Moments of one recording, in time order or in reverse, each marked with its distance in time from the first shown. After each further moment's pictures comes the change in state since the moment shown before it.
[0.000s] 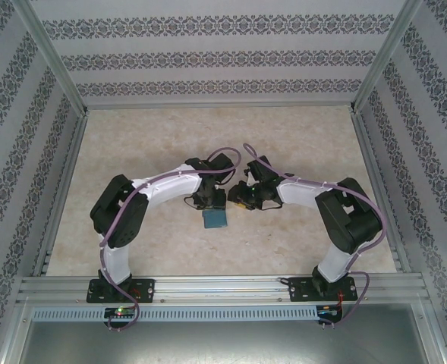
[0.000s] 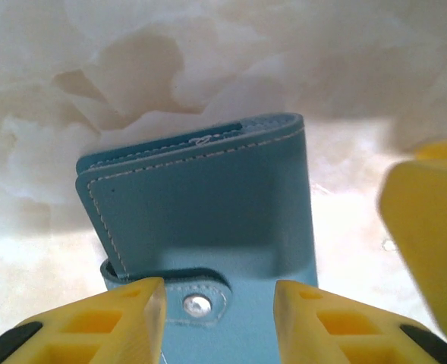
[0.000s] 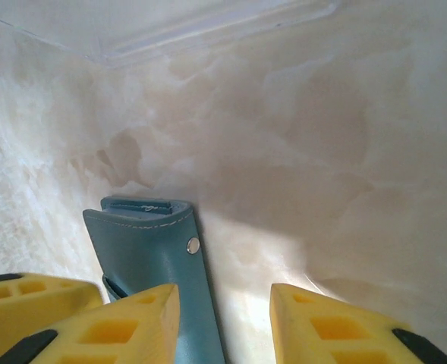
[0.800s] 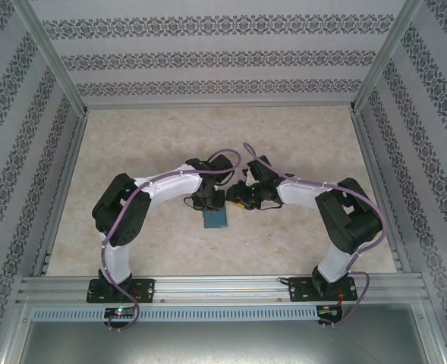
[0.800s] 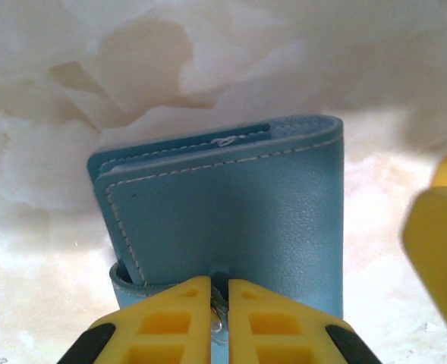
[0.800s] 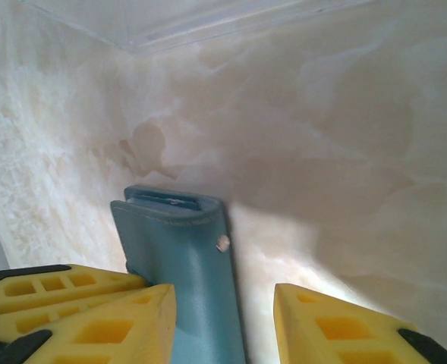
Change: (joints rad) left arm 0.006 0.006 -0.010 0.003 0.023 0.034; right arm 0.003 0.010 -0.002 0.032 -0.053 0.001
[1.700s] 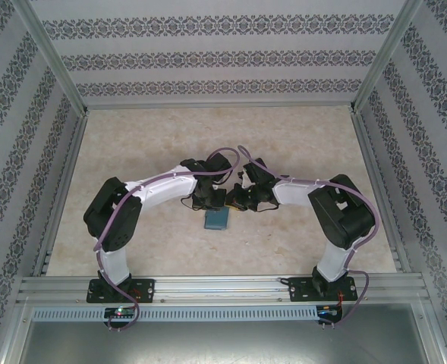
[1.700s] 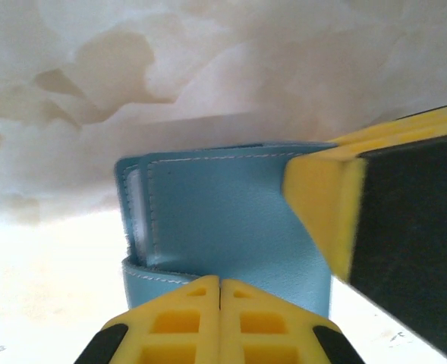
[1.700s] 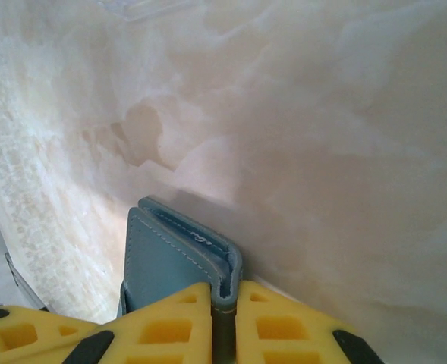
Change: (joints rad) left arm 0.000 -0.075 -0.036 0.026 0.006 0.031; right arm 0.013 0.047 0.004 0.030 -0.017 -0.019
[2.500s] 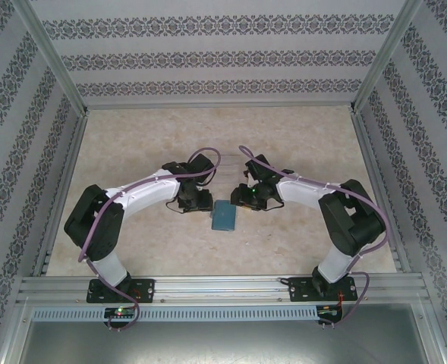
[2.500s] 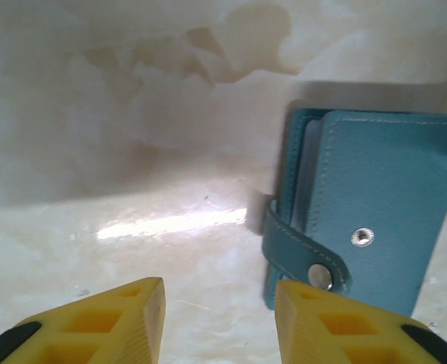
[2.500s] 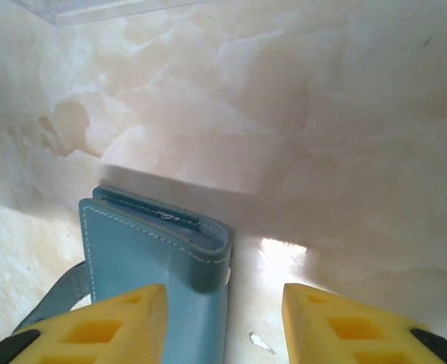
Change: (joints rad) left arm 0.072 -0.140 -0.159 0.048 0.027 -0.056; right arm -0.003 -0.084 0.056 -0.265 0.170 -0.129
